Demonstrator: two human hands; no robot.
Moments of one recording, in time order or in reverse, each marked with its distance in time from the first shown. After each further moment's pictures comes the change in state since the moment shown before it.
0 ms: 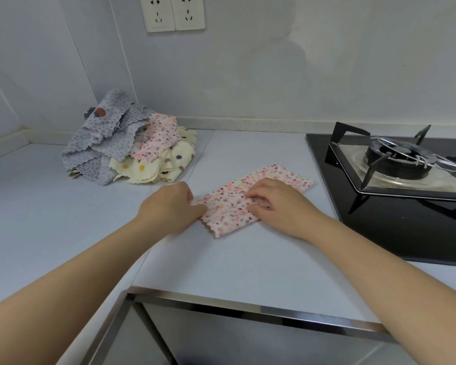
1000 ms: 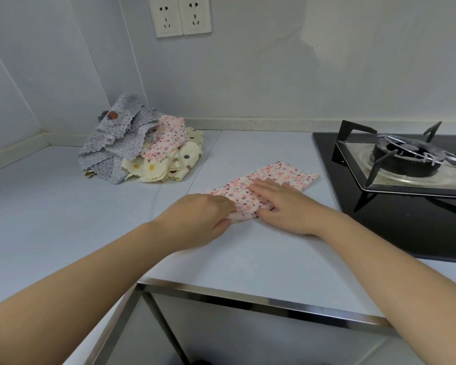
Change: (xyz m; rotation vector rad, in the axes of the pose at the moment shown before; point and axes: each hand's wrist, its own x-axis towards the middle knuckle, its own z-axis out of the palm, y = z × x) left_hand -0.017 0.003 0.017 0.302 0.170 0.789; right_hand -0.005 0.003 -0.008 -0.050 -0.292 0.023
